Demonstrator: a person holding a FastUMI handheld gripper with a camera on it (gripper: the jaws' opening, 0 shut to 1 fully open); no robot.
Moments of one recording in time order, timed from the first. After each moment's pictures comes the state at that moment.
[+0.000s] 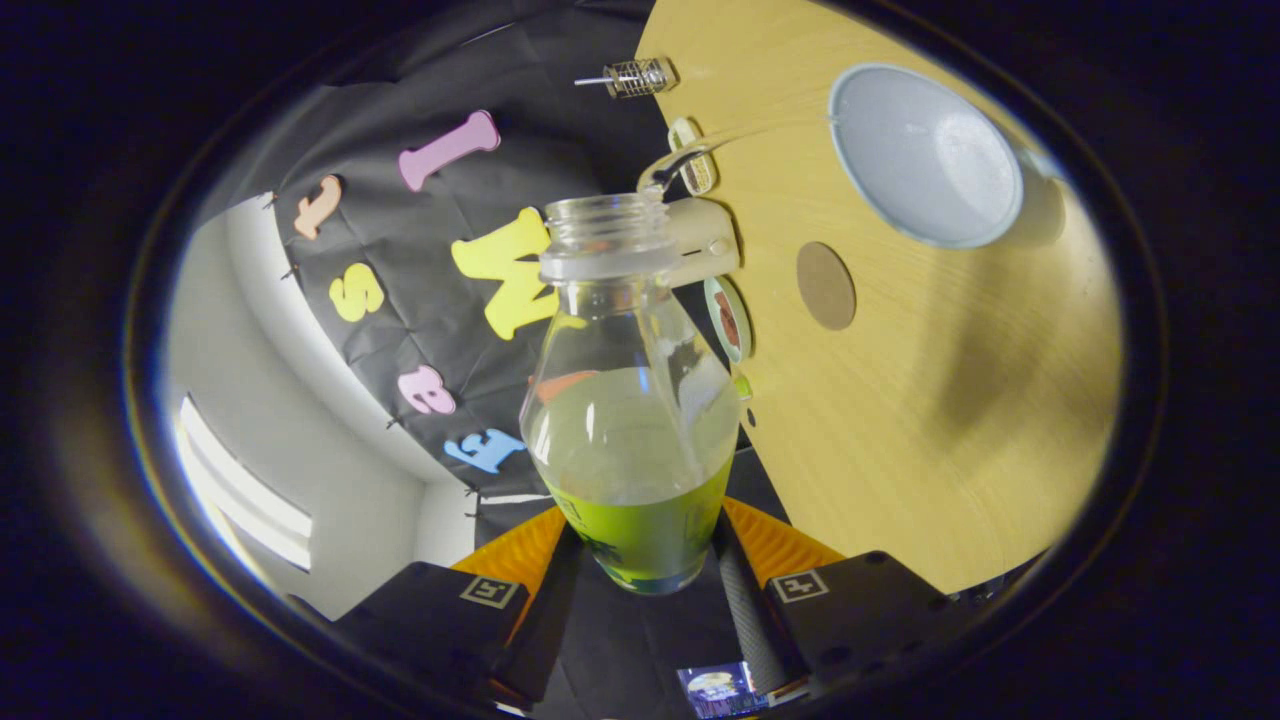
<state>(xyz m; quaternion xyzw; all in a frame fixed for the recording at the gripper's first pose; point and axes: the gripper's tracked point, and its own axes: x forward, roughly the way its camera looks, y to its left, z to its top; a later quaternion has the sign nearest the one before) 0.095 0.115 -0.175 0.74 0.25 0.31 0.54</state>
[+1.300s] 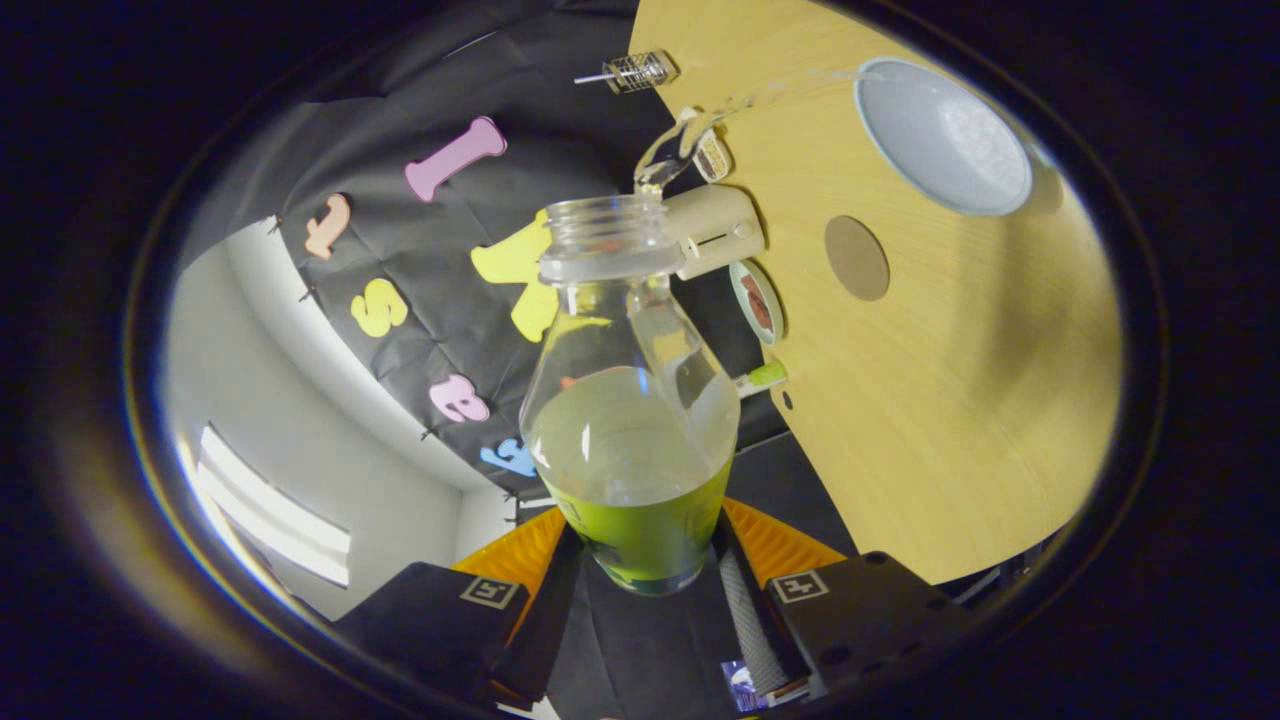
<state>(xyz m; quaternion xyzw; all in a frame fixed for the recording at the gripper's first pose) 0.089 0.111 -0.135 0.77 0.23 0.33 0.50</state>
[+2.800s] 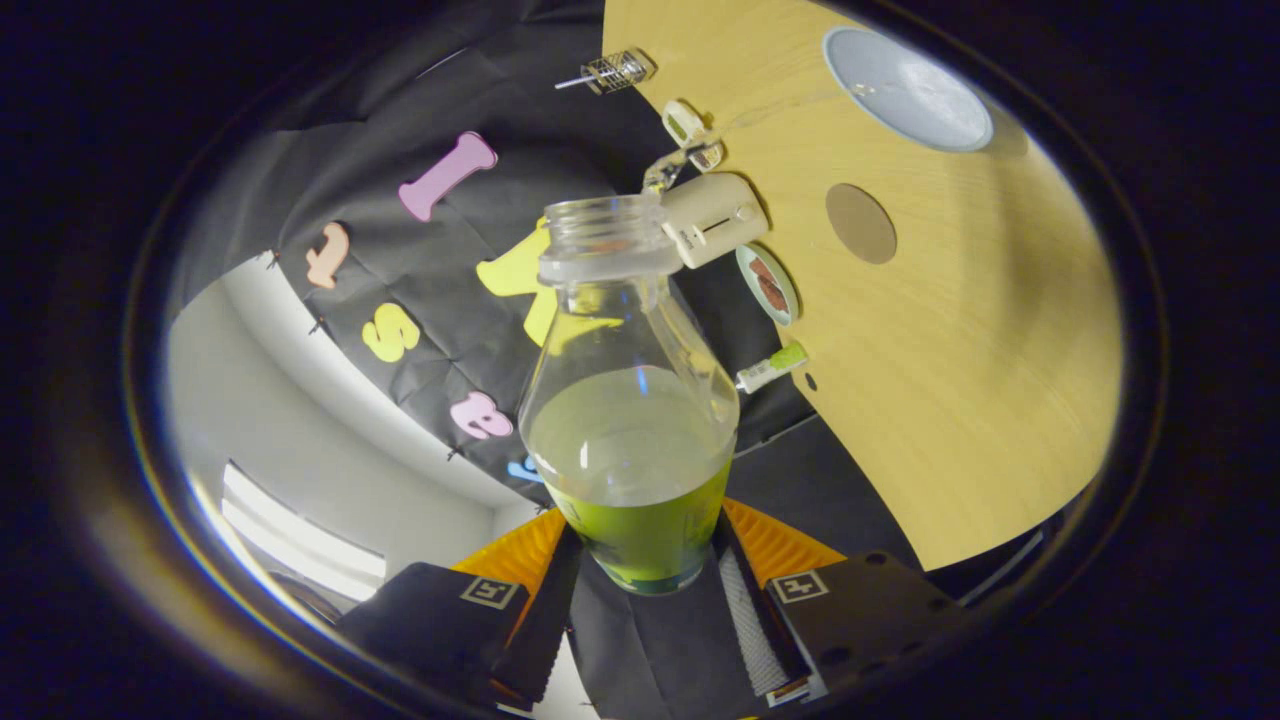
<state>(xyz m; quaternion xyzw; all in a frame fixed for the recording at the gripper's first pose) 0.086 0.111 -0.107 0.80 0.22 0.33 0.45</state>
